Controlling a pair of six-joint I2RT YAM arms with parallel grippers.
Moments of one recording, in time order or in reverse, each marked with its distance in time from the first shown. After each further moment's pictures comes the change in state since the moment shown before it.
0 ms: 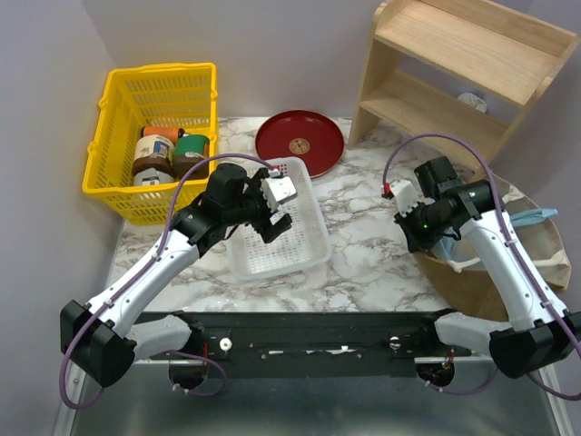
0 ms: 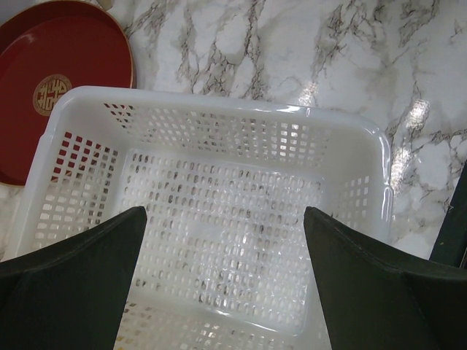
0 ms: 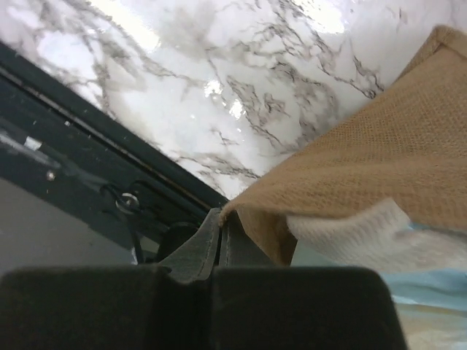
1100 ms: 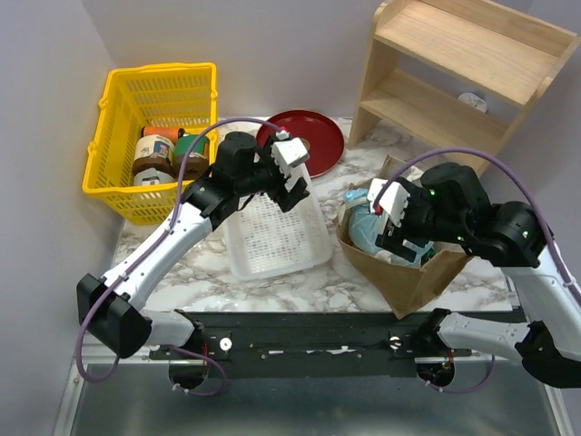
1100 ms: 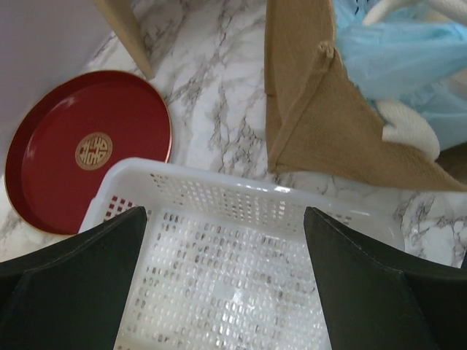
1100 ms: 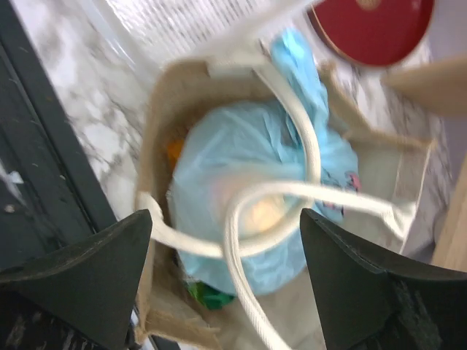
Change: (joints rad) left arm 0.001 0.144 0.209 0.072 -0.010 -0.101; right arm 0.512 -0.051 0.399 0.058 0.105 -0.151
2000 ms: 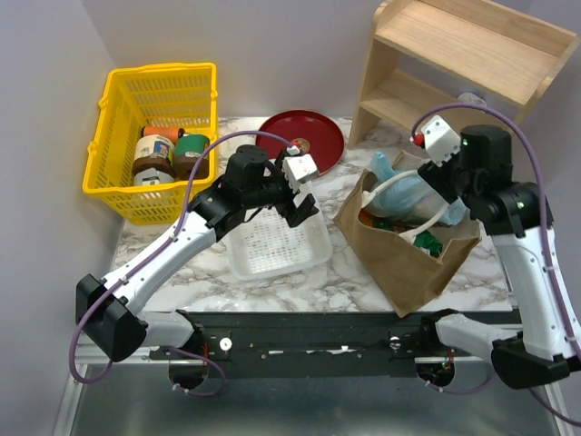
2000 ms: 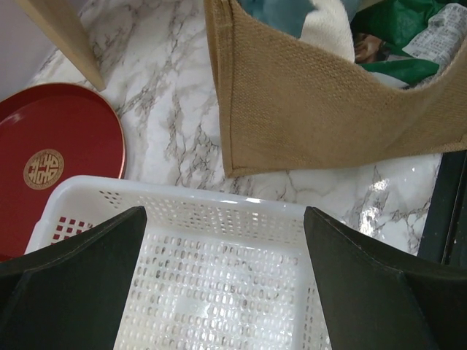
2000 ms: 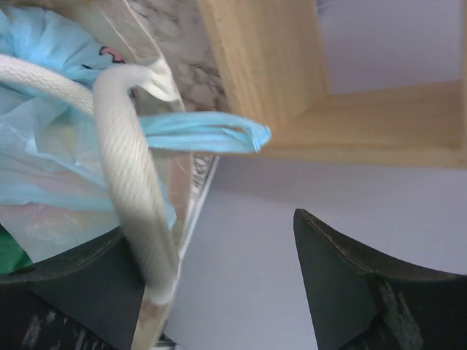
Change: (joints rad) left arm -0.087 0.013 -0.014 0.026 0.027 -0.042; right arm -0.478 0.057 -0.069 0.269 0.469 -0.140
